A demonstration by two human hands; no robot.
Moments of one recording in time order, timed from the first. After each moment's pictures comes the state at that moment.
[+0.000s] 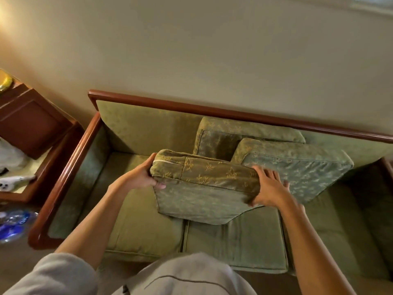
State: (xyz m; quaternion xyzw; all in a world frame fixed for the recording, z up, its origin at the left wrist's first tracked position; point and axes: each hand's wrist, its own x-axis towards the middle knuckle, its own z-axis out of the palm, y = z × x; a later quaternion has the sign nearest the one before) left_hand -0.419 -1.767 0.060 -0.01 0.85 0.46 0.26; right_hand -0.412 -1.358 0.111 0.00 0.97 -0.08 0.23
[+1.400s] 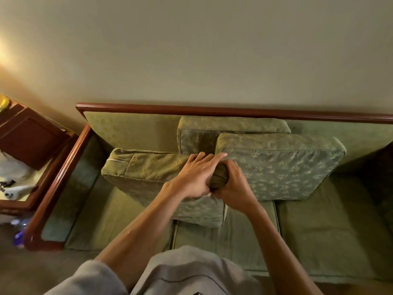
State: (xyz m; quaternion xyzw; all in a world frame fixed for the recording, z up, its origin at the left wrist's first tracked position) left_hand -0.412 -1.477 0.133 0.24 0.95 0.13 0.13; right_hand -0.387 -1.319 0.107 -0.07 0.87 -0.47 0.06
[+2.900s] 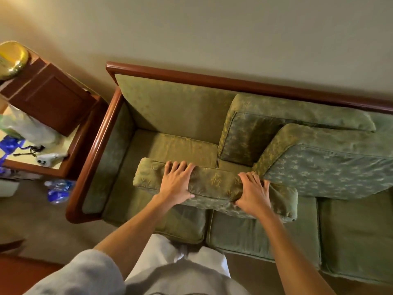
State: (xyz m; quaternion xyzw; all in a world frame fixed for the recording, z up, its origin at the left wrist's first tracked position) left_hand -0.407 -1.726 -0.016 0.06 0.98 0.08 0.18; right_hand -0.423 -1.466 -0.015 -0.08 0.96 -0.11 0.24
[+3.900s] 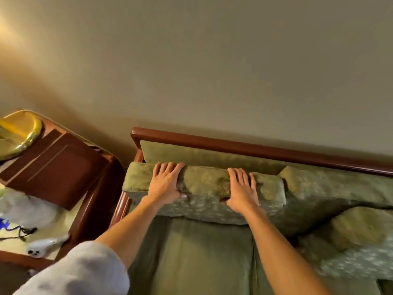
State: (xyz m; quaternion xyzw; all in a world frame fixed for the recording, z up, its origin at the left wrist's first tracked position) left_hand -0.662 -1.981 -0.048 0.06 0.99 0.12 0.11; right_hand -0.679 -1.712 -0.042 -0.09 0.97 -0.08 0.19
